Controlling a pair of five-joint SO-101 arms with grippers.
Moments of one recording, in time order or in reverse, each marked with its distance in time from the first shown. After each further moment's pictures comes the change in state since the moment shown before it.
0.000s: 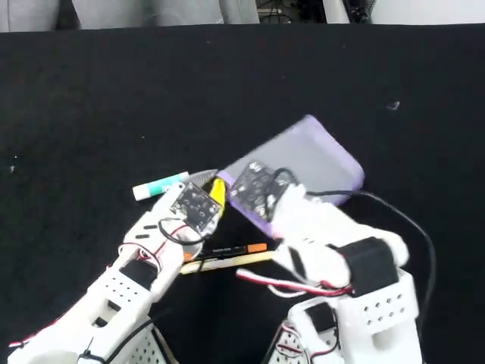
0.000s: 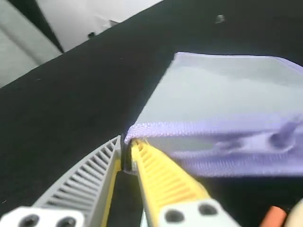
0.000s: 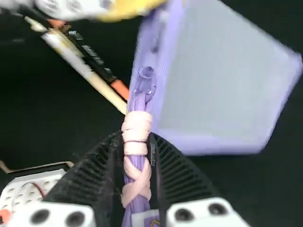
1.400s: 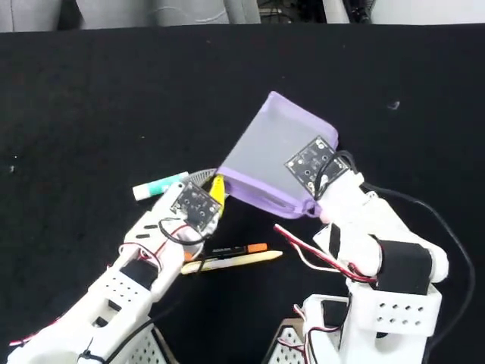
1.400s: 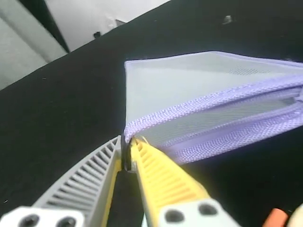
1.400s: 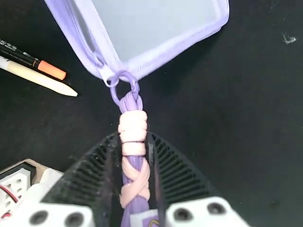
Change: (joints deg) left arm 2.1 0.0 -0.2 0.0 0.1; right arm 22.6 0.0 -3.2 0.1 6.9
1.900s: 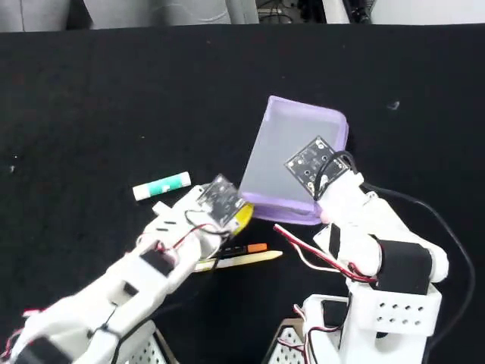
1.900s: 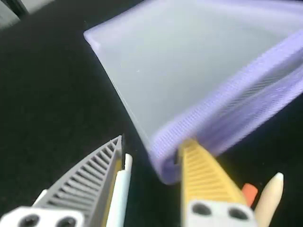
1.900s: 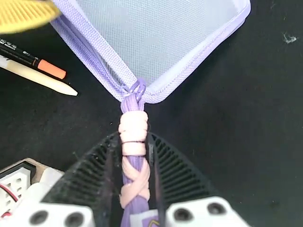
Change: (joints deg) left arm 4.5 17.9 -9.6 3.2 1.3; right arm 0.1 0.0 0.0 0.1 0.3
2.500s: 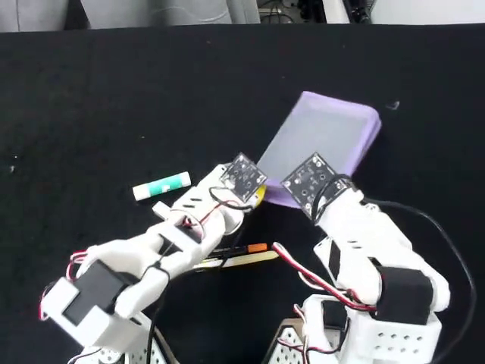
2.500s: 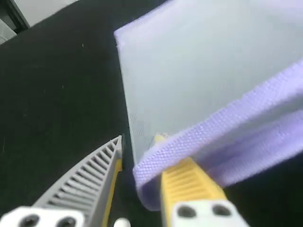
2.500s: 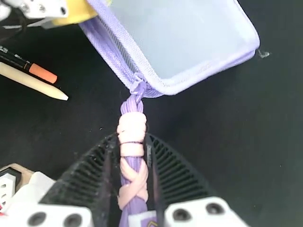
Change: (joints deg) left arm 0.2 33.3 -17.4 -21.2 0.9; right arm 0.1 -7.6 2.6 0.0 2.4
